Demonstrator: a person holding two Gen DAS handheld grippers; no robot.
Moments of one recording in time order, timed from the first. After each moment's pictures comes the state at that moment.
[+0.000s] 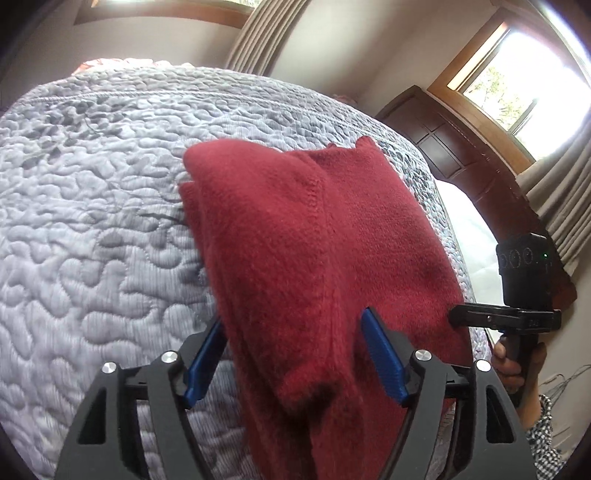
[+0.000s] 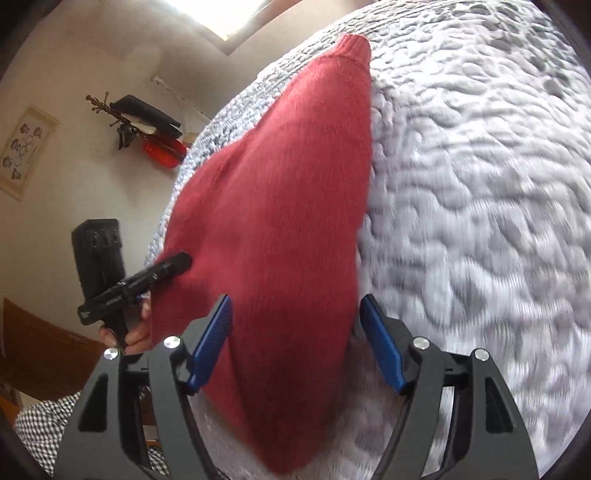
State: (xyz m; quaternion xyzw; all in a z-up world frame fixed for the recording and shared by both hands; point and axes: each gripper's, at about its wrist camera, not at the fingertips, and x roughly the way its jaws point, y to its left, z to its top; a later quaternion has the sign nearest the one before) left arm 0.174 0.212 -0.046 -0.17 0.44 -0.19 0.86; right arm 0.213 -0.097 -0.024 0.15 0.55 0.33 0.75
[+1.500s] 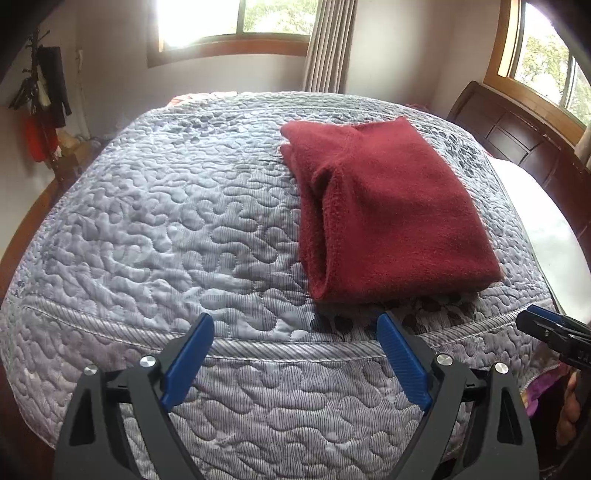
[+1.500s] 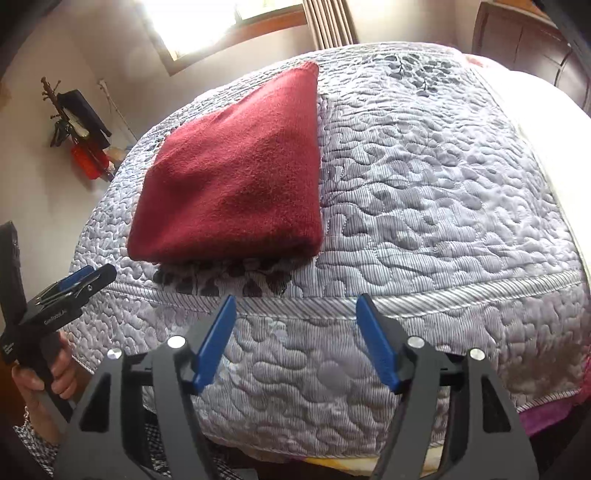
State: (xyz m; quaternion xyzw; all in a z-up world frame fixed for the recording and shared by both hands) left arm -0.008 0.185 -0.016 -0.07 0.42 0.01 0.90; right arm 0.013 -0.091 -0.005 0.05 0.49 0.15 0.86
